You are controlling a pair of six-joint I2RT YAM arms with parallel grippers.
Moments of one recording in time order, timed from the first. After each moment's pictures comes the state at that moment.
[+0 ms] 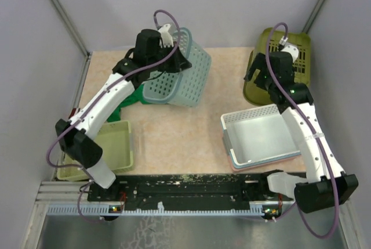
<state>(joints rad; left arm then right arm) -0.61 1.62 1.69 -0.50 0.18 -0.44 0.21 1.18 1.33 -0.71 0.29 0.49</state>
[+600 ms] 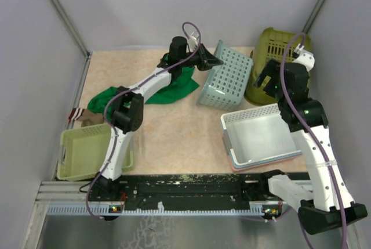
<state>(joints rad) -0.54 2.34 2.01 0.21 0.68 -1.11 0.21 0.98 1.30 -0.76 0.35 0.48</state>
